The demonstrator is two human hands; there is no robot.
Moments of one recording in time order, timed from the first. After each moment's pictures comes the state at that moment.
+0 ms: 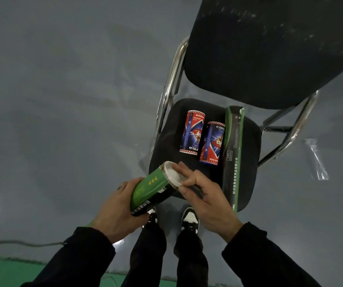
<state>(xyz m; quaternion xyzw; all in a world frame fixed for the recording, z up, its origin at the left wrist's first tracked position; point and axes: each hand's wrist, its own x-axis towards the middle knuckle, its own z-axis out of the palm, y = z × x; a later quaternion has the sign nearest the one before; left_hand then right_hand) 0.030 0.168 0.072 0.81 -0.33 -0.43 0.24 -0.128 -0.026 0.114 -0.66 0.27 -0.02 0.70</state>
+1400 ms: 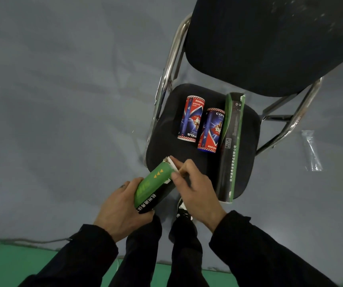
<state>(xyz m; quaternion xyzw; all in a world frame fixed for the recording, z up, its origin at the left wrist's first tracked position) -0.005 0.178 0.064 0.83 -0.32 -0.41 0.19 -0.127 -0.005 0.100 -0.73 0.36 0.02 0.58</state>
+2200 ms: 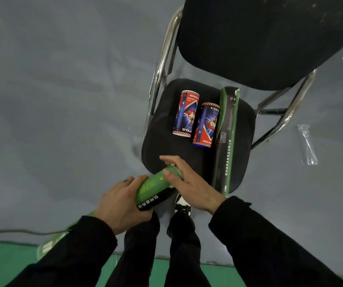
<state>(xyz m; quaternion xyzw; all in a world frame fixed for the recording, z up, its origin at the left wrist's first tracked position) -0.009 0.167 0.067 0.82 -0.38 -0.42 0.10 -0.127 -0.020 0.089 -0.69 0.31 0.20 0.62</state>
